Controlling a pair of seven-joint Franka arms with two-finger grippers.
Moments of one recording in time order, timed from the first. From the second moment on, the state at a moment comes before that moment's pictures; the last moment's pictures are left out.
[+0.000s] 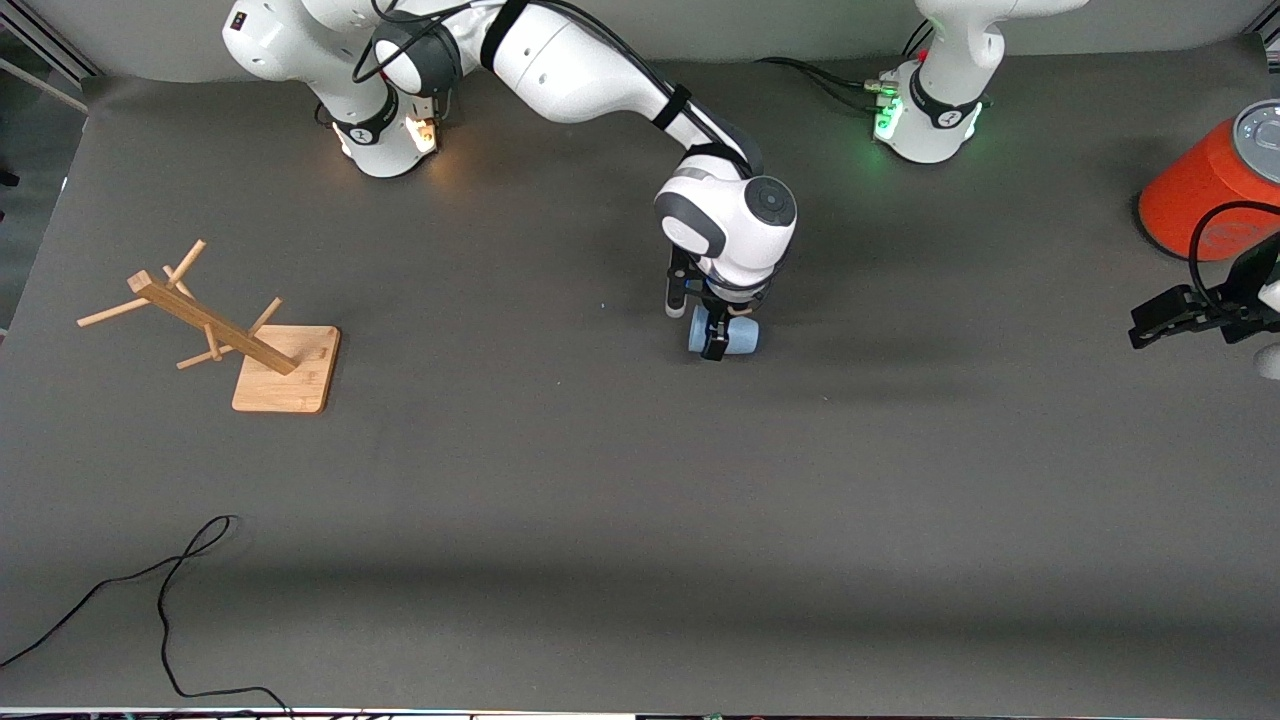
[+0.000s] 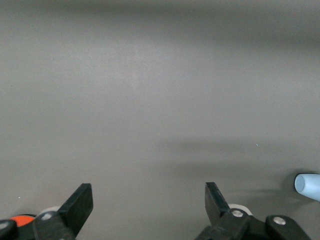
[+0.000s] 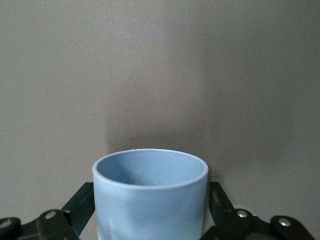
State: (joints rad) left arm 0.03 0.07 0.02 -1.62 0.02 1.72 0.01; right arm 1.13 1.08 -0.22 -1.01 0.02 1.97 2.70
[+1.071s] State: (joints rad) left arm -0.11 0.11 0.01 -1.61 0.02 1.69 -0.17; right arm 0.95 0.59 -0.25 -0.99 0.03 1.39 2.06
